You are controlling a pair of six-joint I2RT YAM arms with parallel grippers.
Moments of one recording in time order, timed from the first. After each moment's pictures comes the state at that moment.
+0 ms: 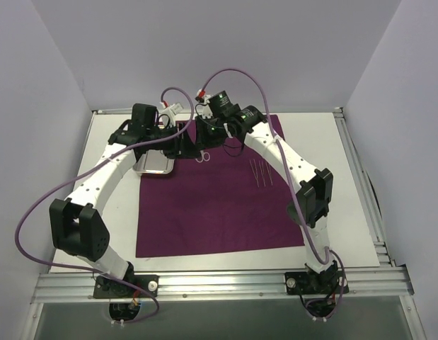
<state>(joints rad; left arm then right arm) -0.30 1.59 1.46 -0.59 0.71 -0.40 0.68 2.07 2.17 -0.88 -0.23 0.38</state>
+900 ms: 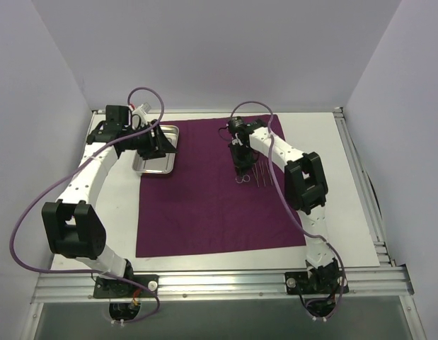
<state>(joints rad) -0.10 1.59 1.44 -0.67 0.61 -0.42 0.49 2.22 1.88 -0.97 0.01 0.28</state>
